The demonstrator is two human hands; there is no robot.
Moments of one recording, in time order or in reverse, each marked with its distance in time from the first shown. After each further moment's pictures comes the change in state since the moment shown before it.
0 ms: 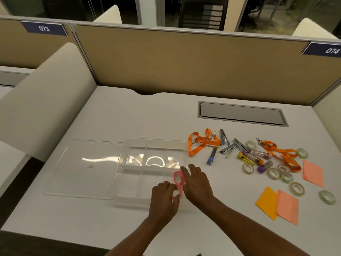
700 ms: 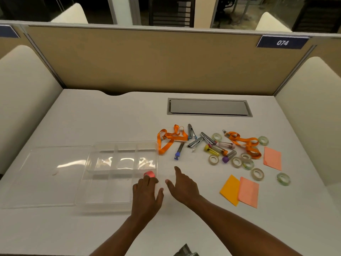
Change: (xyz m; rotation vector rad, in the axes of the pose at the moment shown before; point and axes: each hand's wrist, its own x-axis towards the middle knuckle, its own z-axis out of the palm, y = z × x) left_hand 0.009 0.063 0.033 0.091 0.040 0.028; right_hand -0.039 0.075 -0.017 0.352 -0.185 0.345
